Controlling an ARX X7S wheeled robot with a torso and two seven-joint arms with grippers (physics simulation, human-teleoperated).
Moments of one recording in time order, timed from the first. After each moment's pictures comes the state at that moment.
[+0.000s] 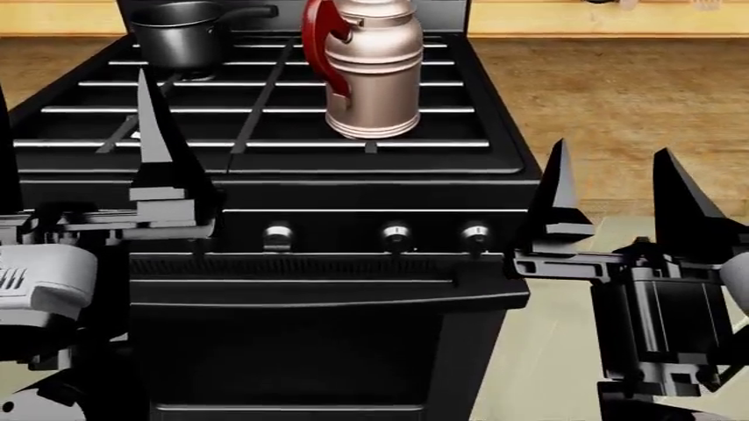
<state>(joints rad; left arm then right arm) -0.33 -0.38 0.12 0.76 -0.27 -0.18 -0.38 0.23 0.46 -0.12 -0.84 0.57 0.33 0.51</state>
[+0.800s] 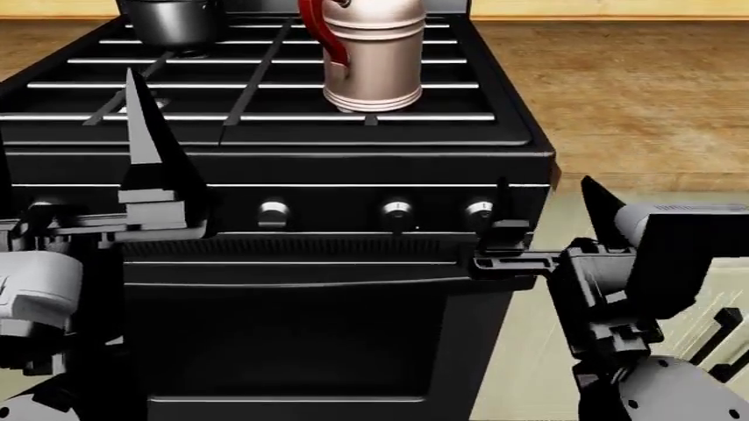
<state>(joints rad) -0.32 -0.38 0.12 0.76 -0.27 -0.15 -0.40 0.39 0.52 -0.15 -0.76 0.84 0.68 0.62</state>
